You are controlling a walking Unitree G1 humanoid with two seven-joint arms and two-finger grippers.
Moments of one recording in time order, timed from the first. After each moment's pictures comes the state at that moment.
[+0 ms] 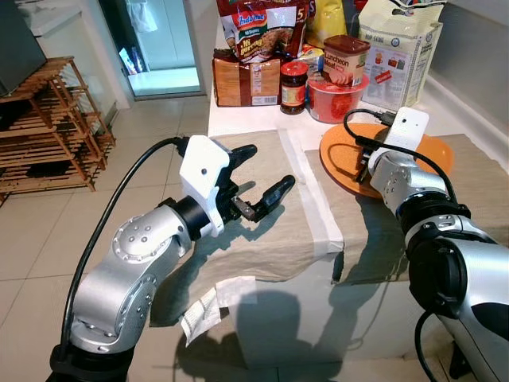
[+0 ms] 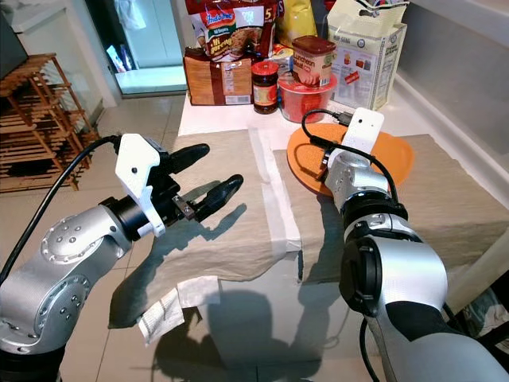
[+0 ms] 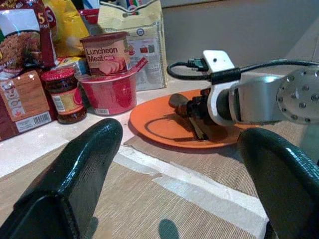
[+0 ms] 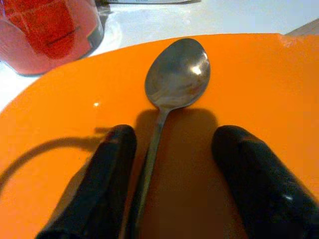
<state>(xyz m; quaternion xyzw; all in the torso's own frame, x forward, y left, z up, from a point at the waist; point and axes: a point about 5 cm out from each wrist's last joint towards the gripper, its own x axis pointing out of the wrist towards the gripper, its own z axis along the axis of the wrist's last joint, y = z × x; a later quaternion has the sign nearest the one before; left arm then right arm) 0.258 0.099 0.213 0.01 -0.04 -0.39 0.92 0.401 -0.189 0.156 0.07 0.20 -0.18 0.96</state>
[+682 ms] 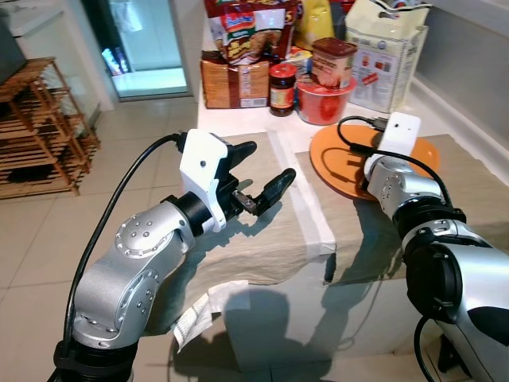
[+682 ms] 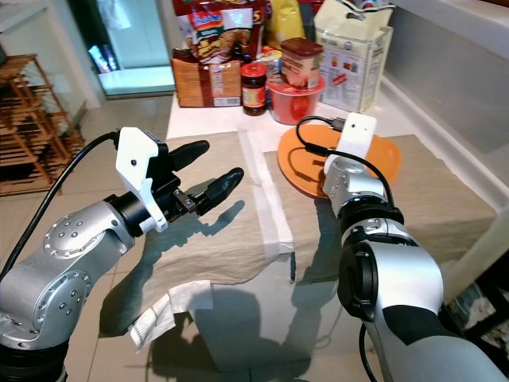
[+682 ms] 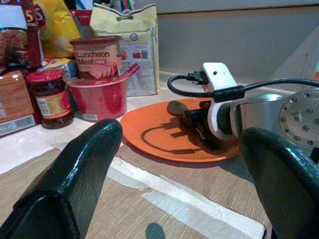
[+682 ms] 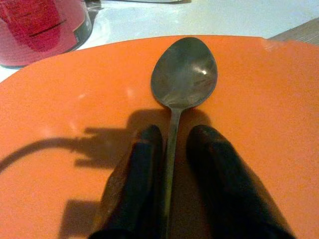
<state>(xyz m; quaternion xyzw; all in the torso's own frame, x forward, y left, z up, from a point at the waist) 0.260 0.098 0.216 -0.01 -0.03 -0.38 0.92 0.400 -0.181 0.149 0.05 0.21 -0.15 0.97</state>
